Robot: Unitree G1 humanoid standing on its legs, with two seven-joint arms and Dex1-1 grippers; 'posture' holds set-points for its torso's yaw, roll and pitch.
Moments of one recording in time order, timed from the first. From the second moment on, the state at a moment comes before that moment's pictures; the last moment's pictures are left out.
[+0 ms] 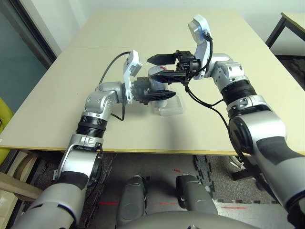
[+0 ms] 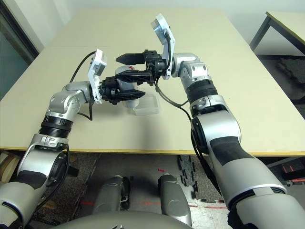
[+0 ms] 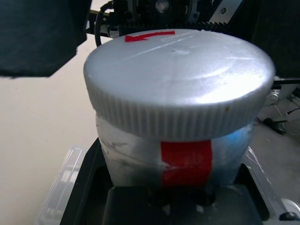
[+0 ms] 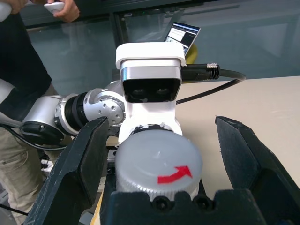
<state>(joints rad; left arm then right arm) -0.77 0.33 -0.09 0.37 -0.40 0.45 -1.24 -1.20 -0.20 0.02 0.94 0.35 0.24 1.53</state>
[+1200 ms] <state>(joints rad) -0.80 0.36 -0.08 0.41 -0.40 0.43 -1.23 -1.20 -0.32 -0.03 1.03 0.33 0.20 1.51</state>
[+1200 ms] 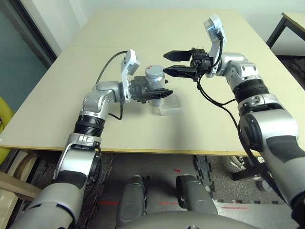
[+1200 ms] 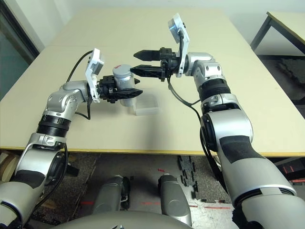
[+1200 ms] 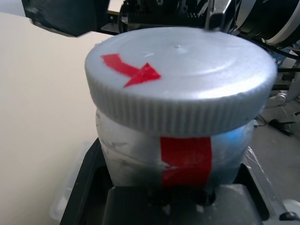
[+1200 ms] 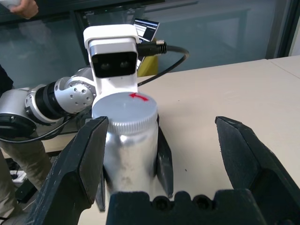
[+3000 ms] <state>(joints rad) -0.82 0.33 -0.09 0.46 -0.39 0.40 -1.22 -1.23 -0.22 -0.01 1.02 0.27 0.15 1.46</state>
